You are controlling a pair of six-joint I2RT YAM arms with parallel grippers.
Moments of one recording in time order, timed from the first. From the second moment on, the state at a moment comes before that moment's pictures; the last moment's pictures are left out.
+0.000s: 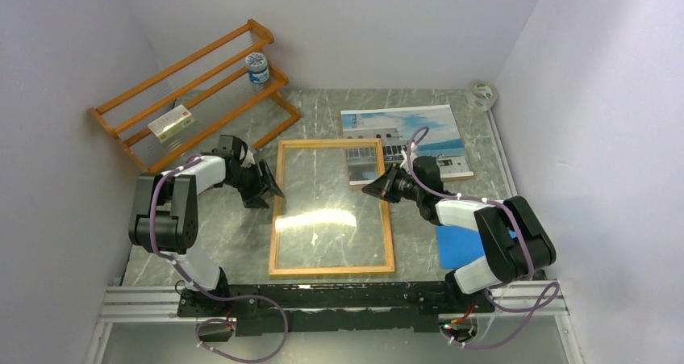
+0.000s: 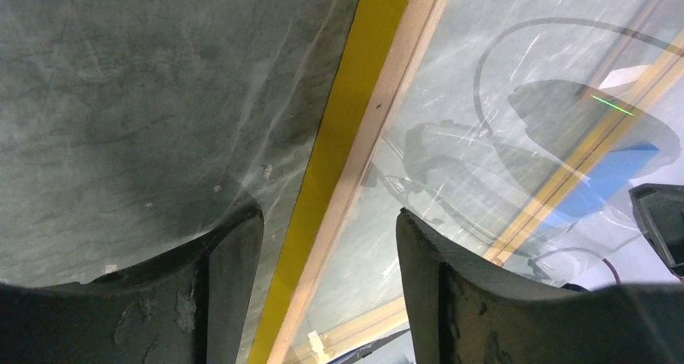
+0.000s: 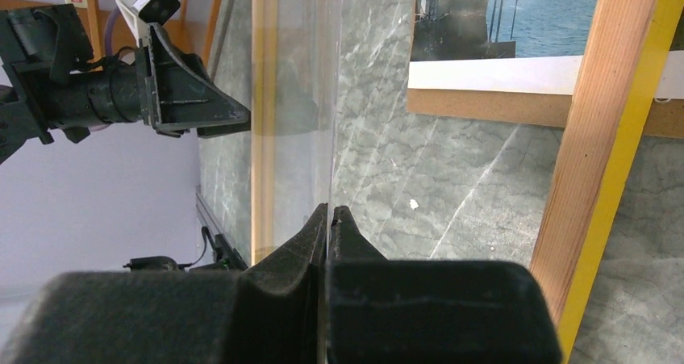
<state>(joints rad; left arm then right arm) -0.07 1.68 0.92 -0.50 0.48 -0.51 0.34 1.47 0.49 0.49 -0.53 0.88</state>
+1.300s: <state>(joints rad) -0.07 1.69 0.92 -0.50 0.48 -0.51 0.34 1.55 0.46 0.55 -0.57 0.89</state>
